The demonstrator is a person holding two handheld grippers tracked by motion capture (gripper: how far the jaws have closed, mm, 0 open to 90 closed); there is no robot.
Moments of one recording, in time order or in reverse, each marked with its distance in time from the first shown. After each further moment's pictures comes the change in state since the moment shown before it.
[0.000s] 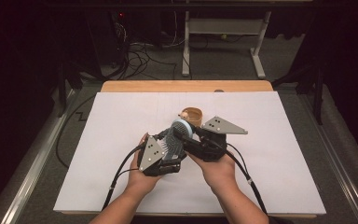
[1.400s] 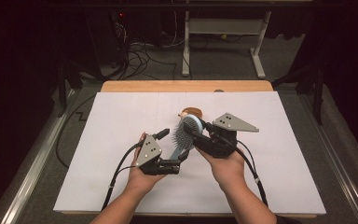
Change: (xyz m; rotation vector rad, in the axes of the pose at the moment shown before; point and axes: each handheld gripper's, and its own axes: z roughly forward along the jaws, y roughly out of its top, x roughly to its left) left arm 0.007 -0.002 0.000 -0.018 -0.069 -0.082; right arm -0.017 0.007 -0.014 -0.018 -0.063 -0.014
